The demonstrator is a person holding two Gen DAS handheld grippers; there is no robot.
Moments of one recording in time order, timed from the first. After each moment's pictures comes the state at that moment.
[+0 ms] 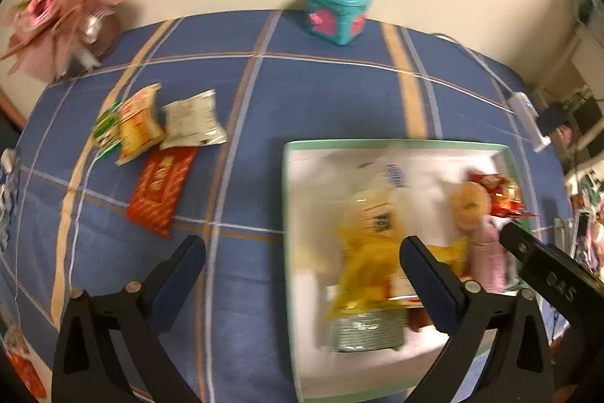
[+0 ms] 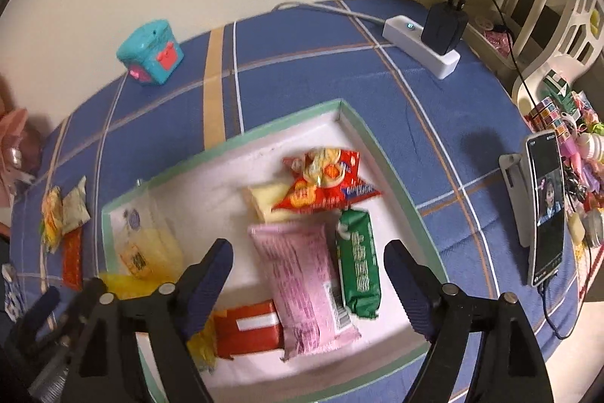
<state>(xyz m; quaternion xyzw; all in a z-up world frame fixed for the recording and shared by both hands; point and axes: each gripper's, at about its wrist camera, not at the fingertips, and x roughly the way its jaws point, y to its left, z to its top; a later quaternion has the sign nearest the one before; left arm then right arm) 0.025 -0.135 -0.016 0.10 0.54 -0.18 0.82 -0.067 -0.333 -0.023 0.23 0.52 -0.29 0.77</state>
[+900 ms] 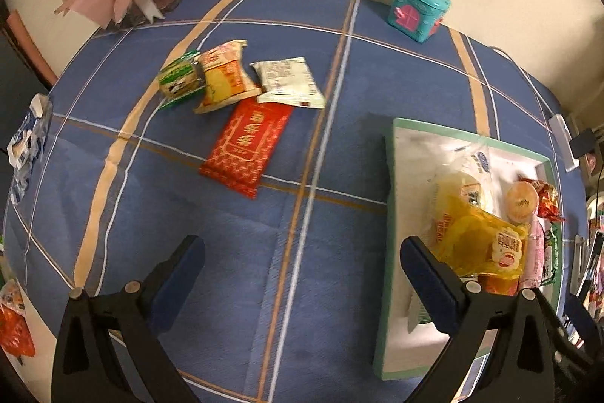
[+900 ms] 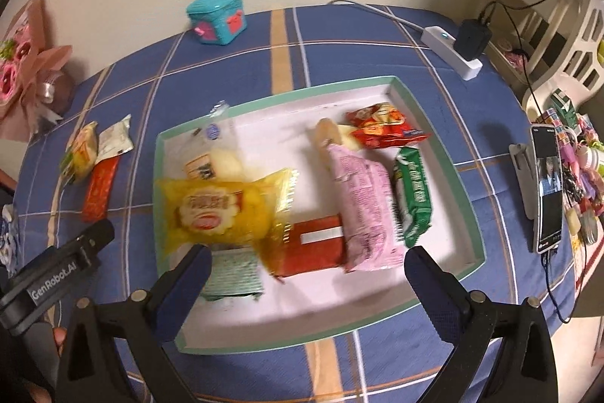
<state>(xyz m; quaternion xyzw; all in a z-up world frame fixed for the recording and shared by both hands) 0.033 -0.055 -0.023 0.06 0.56 -0.11 0.82 -0.083 -0.239 -0.006 0.18 0.52 -0.24 0.80</state>
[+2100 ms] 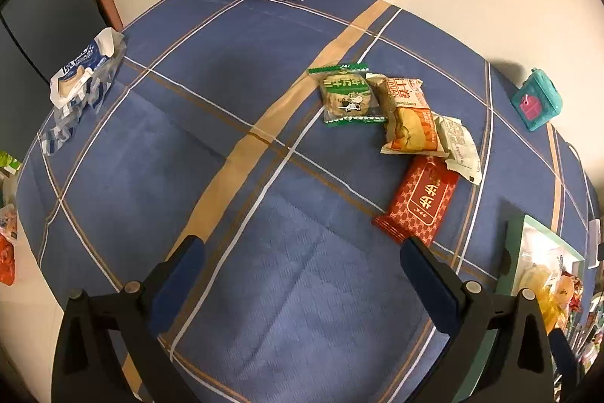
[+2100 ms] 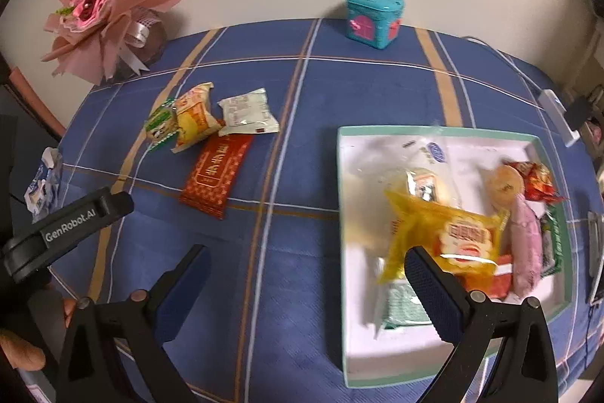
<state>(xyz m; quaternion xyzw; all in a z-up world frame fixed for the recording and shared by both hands) 0.094 0.079 -0.028 -0.03 0.56 0.01 0.83 0.008 -0.120 -0.013 0.13 0.51 -0.12 0.84</state>
